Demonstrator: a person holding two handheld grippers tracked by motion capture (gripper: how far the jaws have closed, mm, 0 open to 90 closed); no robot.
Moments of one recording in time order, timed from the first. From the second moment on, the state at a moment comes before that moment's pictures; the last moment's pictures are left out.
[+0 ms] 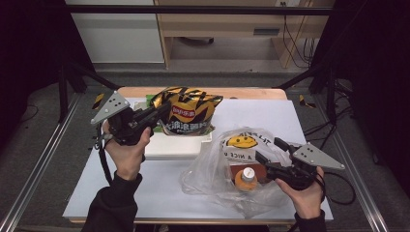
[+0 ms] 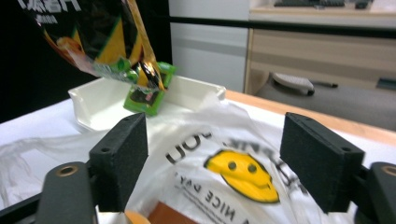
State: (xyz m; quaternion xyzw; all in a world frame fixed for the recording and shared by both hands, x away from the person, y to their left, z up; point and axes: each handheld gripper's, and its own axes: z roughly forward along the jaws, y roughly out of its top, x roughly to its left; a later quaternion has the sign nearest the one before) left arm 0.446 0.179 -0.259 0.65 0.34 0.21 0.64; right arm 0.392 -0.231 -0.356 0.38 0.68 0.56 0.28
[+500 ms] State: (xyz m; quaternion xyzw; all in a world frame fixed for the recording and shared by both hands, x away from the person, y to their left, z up) left arm 0.491 0.182 -0.272 0.65 0.38 0.22 0.63; right arm 0.386 -0.243 -0.378 0.39 0.70 0.53 0.28
